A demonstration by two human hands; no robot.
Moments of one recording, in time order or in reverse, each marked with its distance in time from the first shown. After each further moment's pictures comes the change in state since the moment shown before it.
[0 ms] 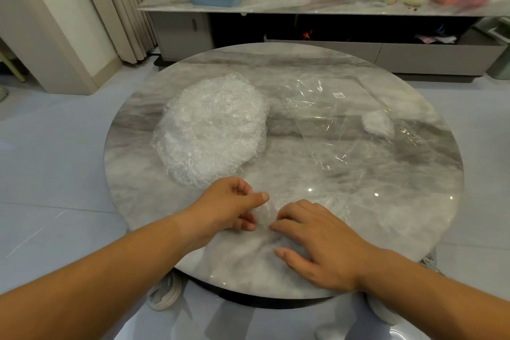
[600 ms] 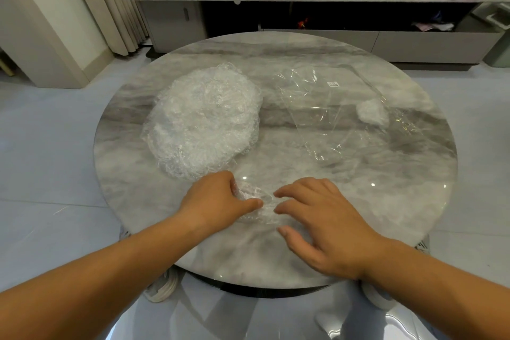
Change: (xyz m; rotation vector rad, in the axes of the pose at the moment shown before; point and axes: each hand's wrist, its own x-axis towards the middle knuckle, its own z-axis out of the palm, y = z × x) left_hand 0.007 -0.008 0.003 0.959 0.295 0.204; right_hand -0.008 0.000 -0.013 -0.080 0.243 -0.028
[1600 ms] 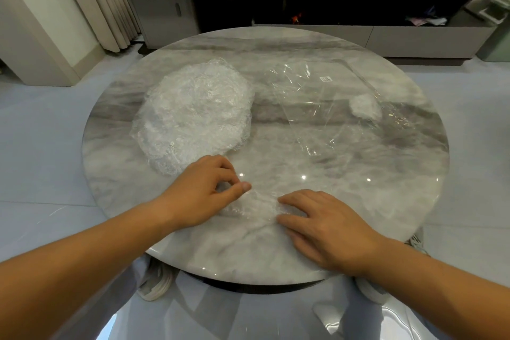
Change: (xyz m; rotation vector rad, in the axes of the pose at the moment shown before) left_hand 0.016 -0.025 -0.007 -0.088 -0.047 0.444; right_hand -0.023 0.034 0.027 -0.145 0.013 -0.136
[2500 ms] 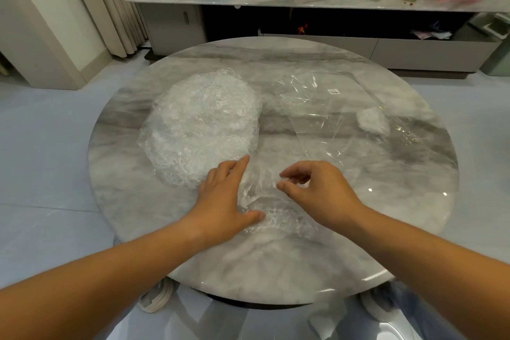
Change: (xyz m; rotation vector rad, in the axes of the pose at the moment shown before) left_hand 0.006 0.011 0.026 -0.004 0.085 -0.142; right_hand 0.081 0.007 -0.032 0.522 0.045 0.755
